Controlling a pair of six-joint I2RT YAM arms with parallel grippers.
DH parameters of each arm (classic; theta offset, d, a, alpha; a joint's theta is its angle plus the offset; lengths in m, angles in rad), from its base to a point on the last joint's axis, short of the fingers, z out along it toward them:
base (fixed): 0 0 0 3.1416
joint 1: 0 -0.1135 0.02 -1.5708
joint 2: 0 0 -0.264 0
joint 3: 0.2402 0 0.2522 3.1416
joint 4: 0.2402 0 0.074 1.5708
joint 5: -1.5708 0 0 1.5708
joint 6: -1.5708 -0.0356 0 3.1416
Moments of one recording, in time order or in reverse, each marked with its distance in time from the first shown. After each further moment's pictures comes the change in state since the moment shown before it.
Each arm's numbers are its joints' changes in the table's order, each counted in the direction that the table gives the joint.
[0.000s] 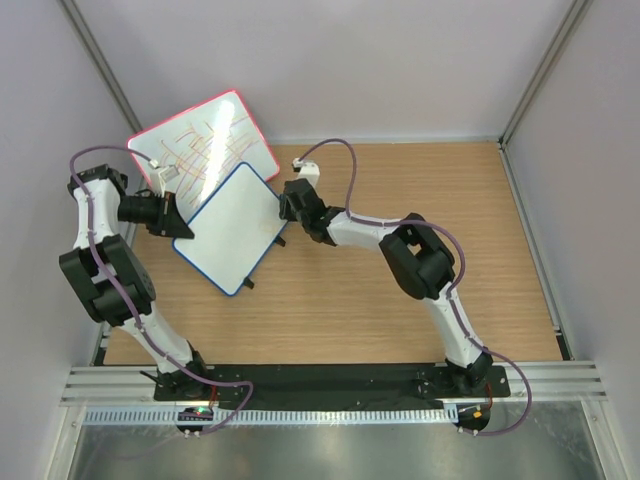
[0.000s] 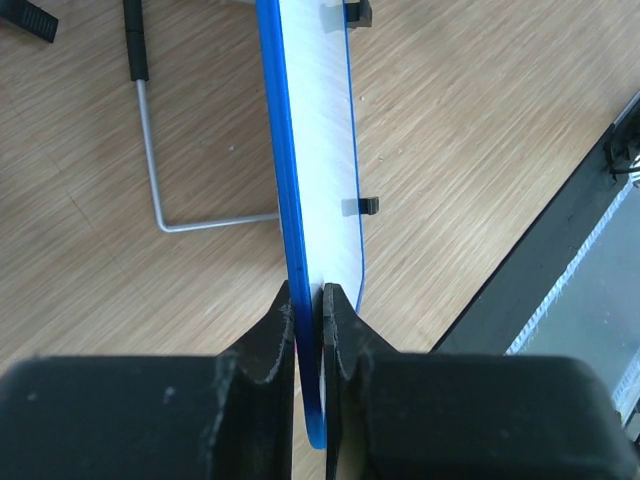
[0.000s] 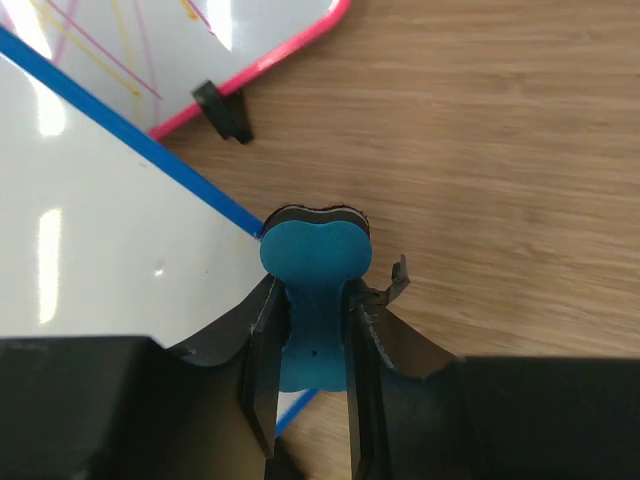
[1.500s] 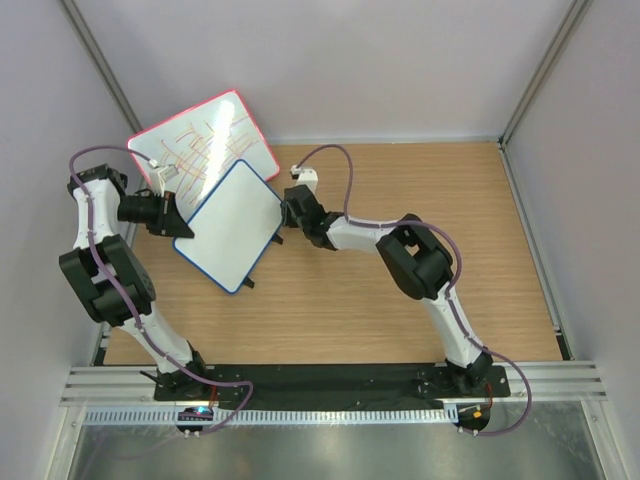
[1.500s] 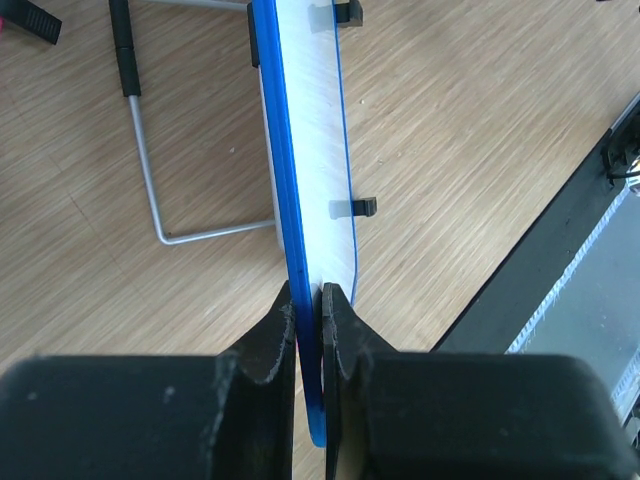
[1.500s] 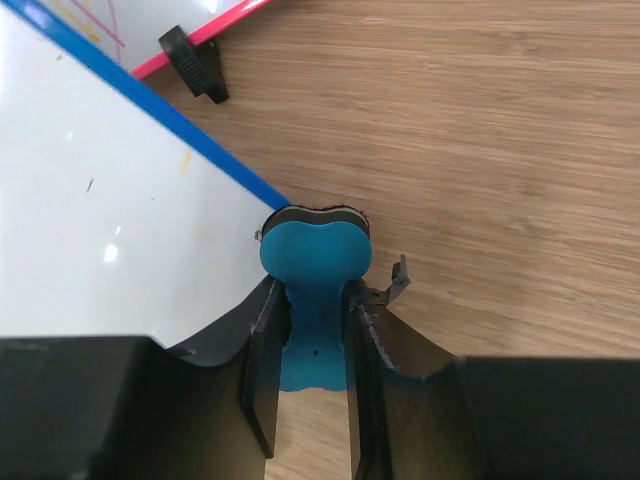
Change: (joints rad) left arm 0.000 0.000 0.000 -0.002 -0.006 0.015; right arm 0.006 -0.012 -0.060 -0.025 0.019 0.024
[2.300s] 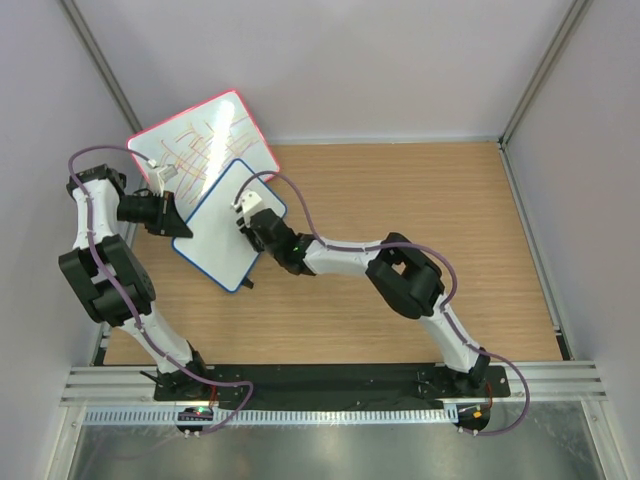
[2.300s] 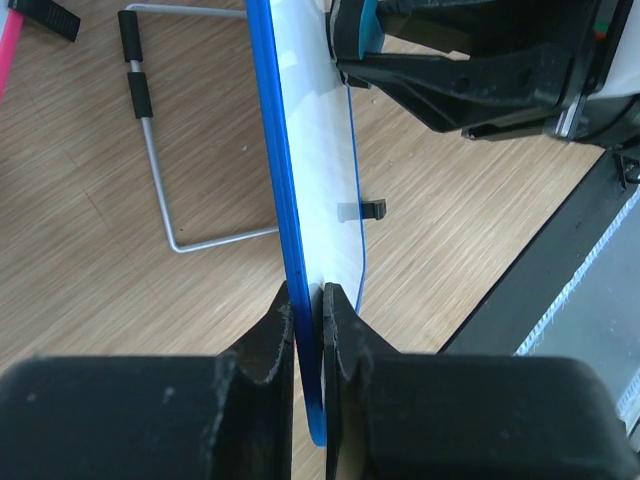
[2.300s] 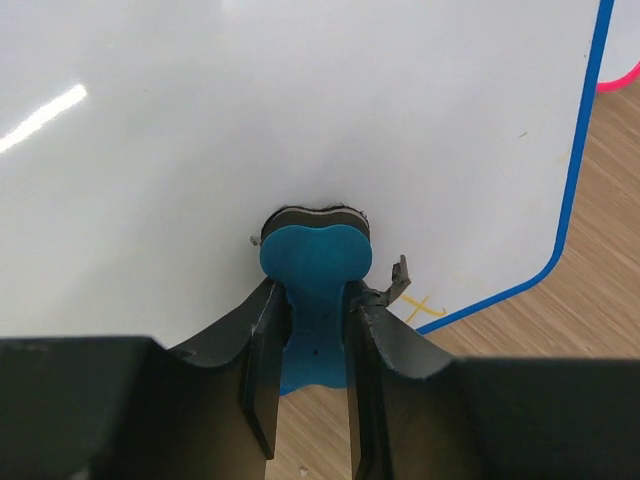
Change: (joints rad) left arm -0.003 0.000 0.000 -0.014 0.014 0.007; right arm -0.220 0.027 0.031 -0.055 -0.004 0.513
